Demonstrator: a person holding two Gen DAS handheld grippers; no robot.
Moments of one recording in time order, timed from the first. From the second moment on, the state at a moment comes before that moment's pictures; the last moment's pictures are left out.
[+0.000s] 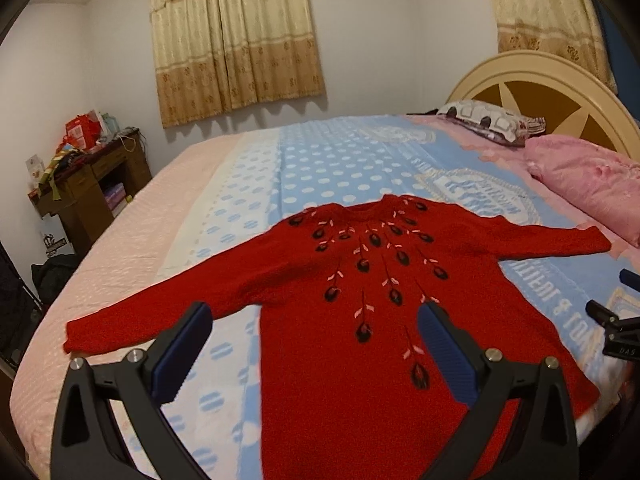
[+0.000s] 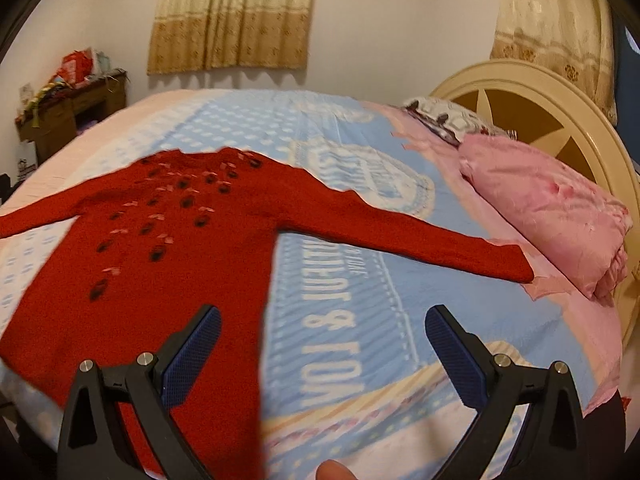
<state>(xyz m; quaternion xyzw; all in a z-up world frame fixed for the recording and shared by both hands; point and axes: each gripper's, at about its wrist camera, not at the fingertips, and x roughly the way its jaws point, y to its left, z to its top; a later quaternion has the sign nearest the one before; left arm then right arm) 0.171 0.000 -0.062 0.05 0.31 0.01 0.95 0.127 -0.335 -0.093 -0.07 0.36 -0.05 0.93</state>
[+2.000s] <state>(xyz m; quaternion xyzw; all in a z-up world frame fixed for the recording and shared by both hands) 0.303 0.026 -0.164 0.01 0.39 -0.01 0.92 0.293 -0.574 -0.101 0.13 0.43 -0.17 0.88</state>
